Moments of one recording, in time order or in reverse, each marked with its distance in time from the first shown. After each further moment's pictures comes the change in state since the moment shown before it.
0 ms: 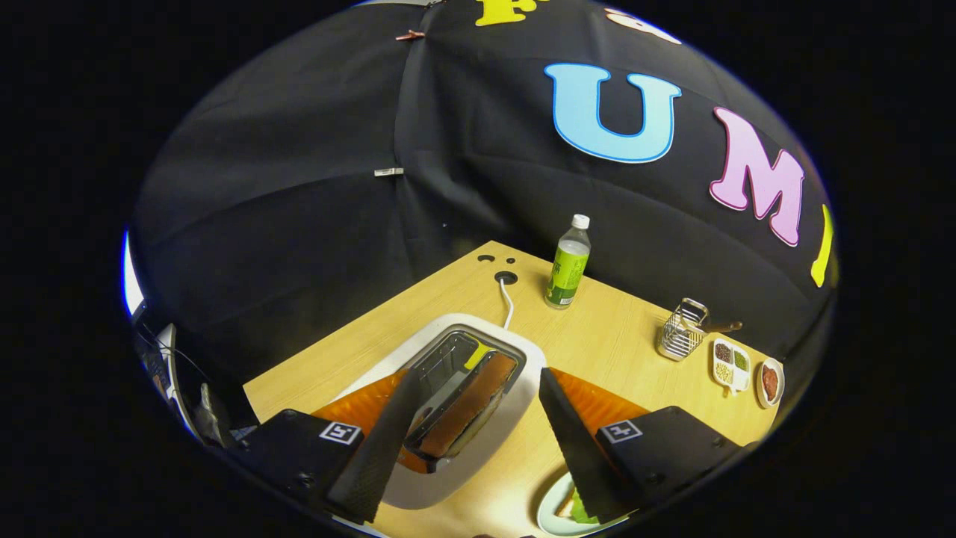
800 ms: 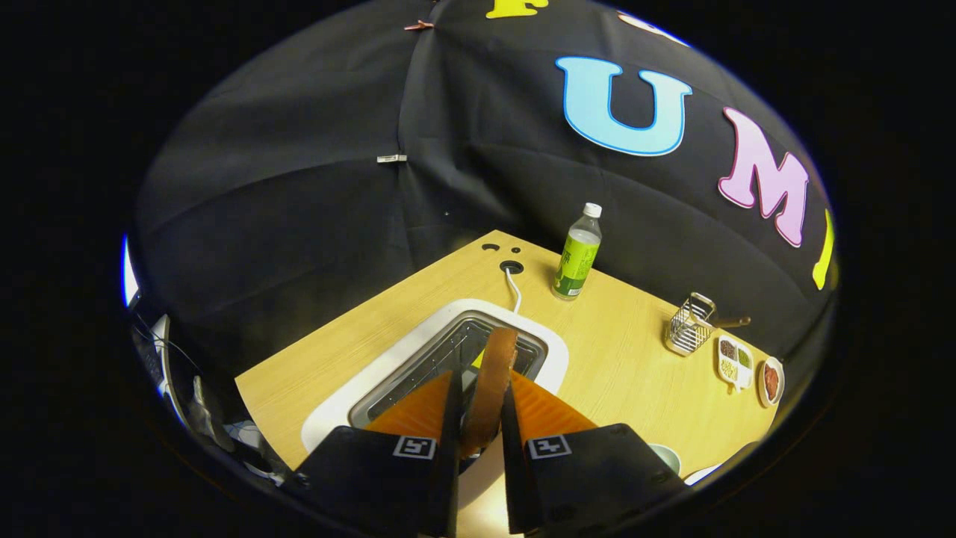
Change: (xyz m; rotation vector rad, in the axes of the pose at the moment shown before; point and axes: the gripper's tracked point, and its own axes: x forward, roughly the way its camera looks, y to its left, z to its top) arm 0.012 0.010 -0.016 0.001 0.033 -0.006
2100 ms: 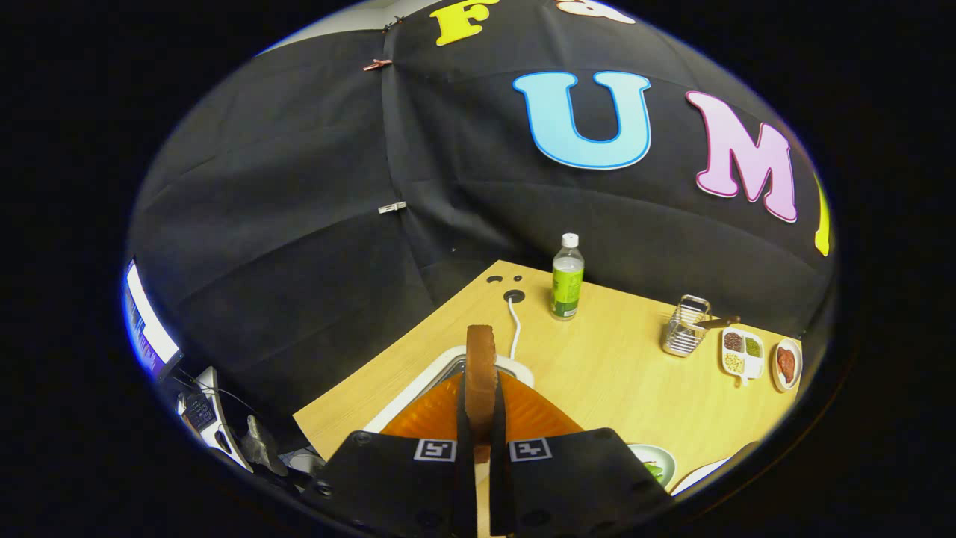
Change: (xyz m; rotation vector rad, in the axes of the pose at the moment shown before) arm -0.067 -0.042 0.066 0.151 -0.085 0.078
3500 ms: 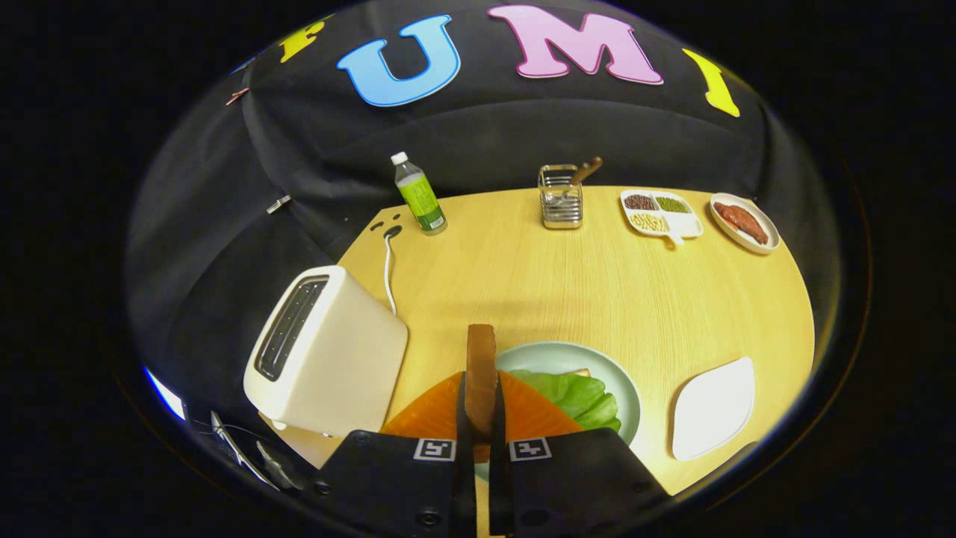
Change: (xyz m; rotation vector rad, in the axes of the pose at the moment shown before) arm -0.045 -0.149 -0.166 0.378 0.202 -0.220
